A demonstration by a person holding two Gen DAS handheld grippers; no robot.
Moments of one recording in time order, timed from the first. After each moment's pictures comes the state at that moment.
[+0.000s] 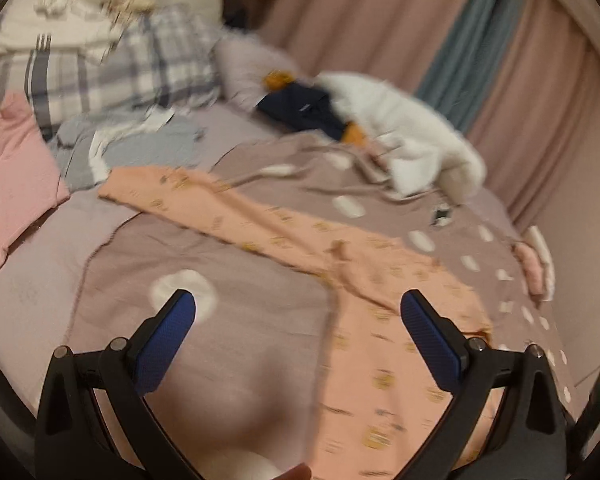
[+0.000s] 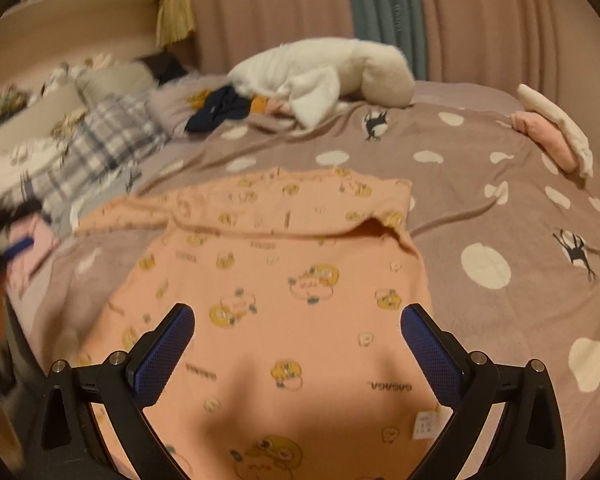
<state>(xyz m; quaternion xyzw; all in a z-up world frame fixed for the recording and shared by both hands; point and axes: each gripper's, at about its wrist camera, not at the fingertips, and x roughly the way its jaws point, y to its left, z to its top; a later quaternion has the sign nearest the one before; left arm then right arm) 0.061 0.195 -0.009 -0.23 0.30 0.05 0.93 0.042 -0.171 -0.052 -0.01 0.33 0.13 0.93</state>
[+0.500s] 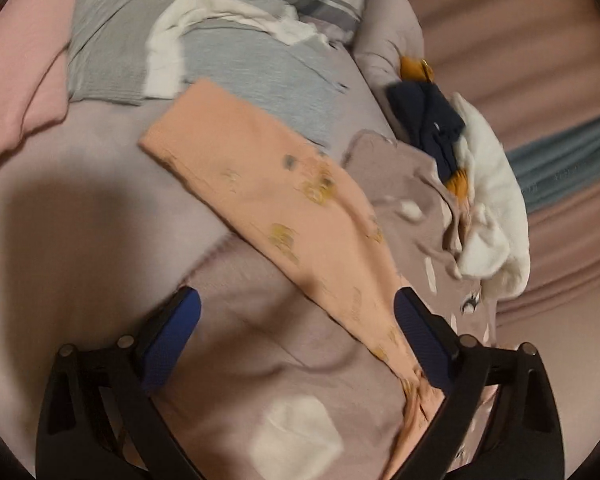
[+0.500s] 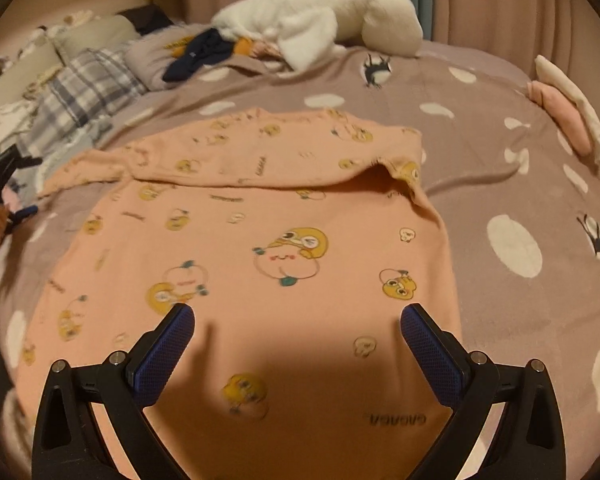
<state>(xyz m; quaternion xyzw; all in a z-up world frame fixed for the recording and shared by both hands) 0.155 0.378 -0.115 -0.48 0.33 0.07 0.81 0.092 -0.170 -0.101 -0.02 0.40 0.09 0.91</state>
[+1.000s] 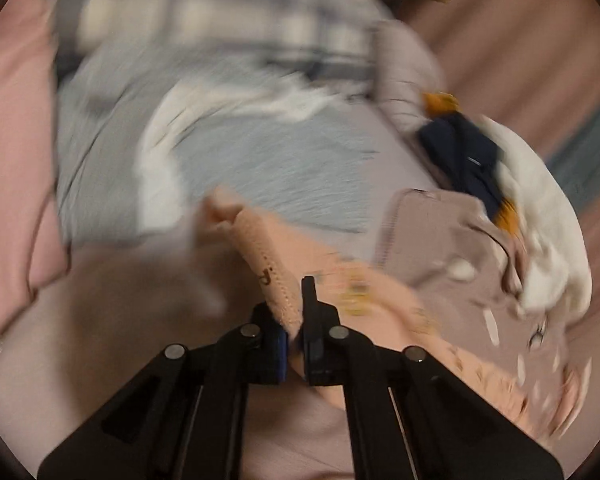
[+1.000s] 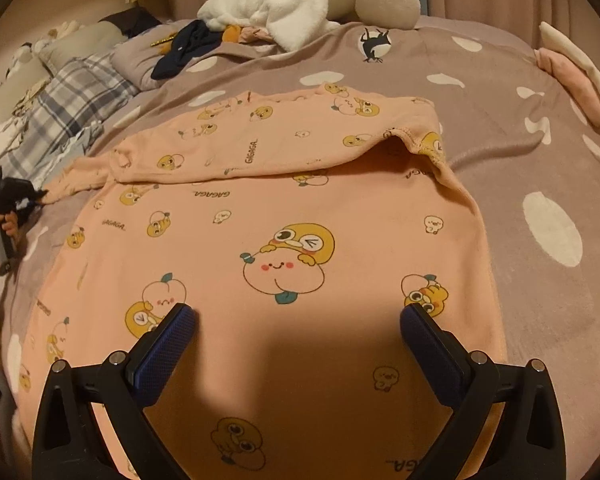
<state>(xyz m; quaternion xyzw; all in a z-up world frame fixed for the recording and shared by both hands) 0.197 0.372 -0.069 -0.33 0.30 0.17 0.88 0.099 -0.175 -0.117 0.03 0.42 0.12 0.90</state>
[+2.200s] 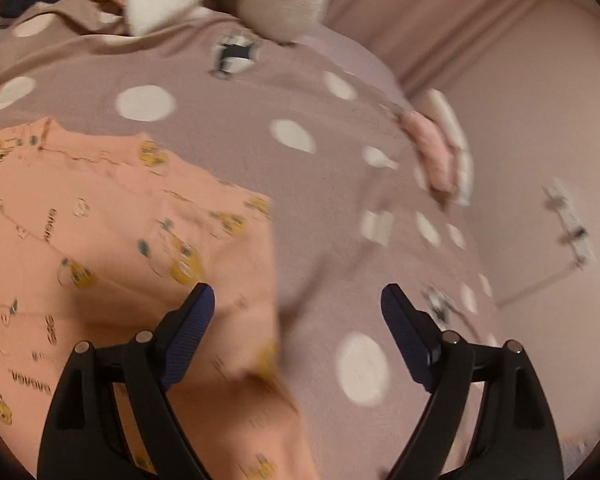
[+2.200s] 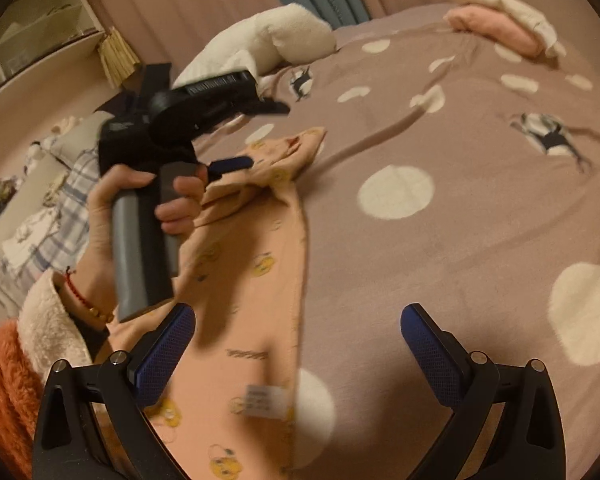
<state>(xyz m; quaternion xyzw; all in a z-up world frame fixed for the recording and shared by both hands) 0.274 -0.155 -0.053 -0.21 0.44 -0.24 0.84 0.054 -0.311 -0.100 0.18 0.38 0.15 0.90</state>
